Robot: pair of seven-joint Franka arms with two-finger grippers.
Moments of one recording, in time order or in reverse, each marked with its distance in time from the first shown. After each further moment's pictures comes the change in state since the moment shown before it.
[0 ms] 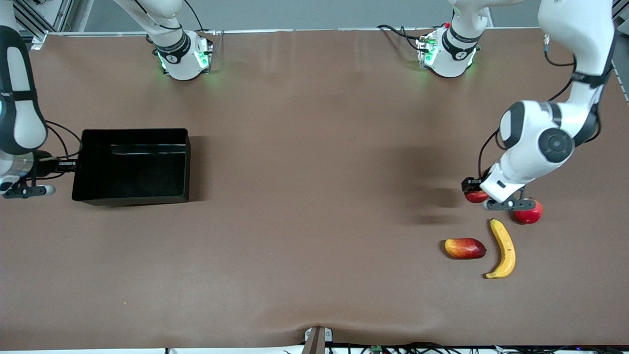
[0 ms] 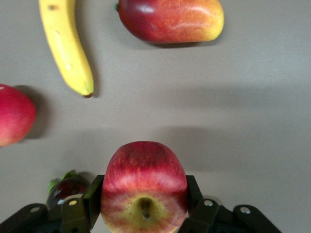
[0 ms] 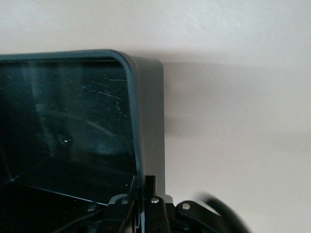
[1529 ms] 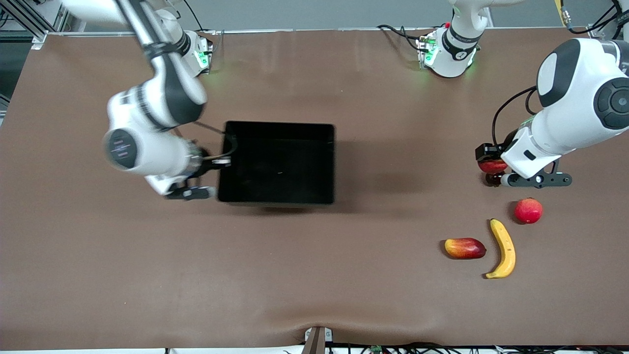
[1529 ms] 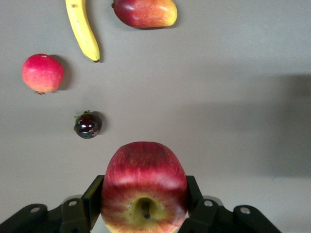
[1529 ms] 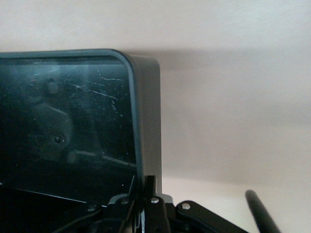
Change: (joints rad) left arm -0.008 -0.095 -0.080 0.331 -0.047 -0.564 -0.057; right arm 0.763 -0.002 0.012 0.093 0.300 0.002 0.785
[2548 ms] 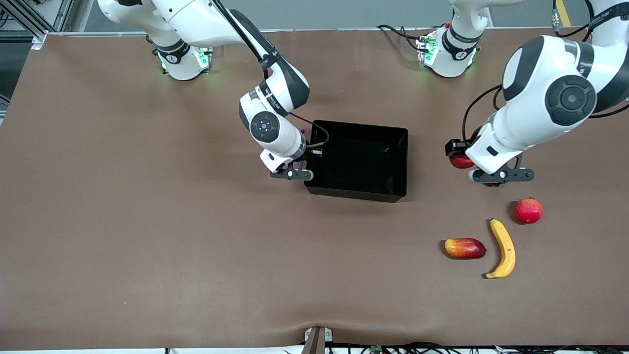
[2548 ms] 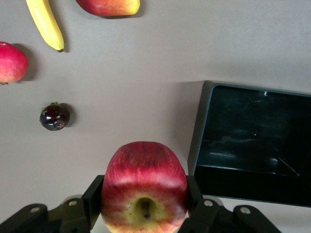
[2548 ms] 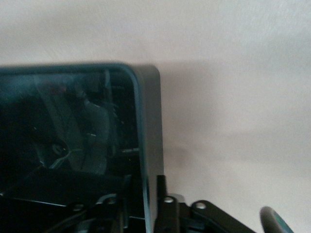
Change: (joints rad) left arm -0.013 0.016 -0.110 0.000 -0.013 0.000 -0.129; right arm 0.334 0.254 -0.012 0.022 0.118 0.426 0.275
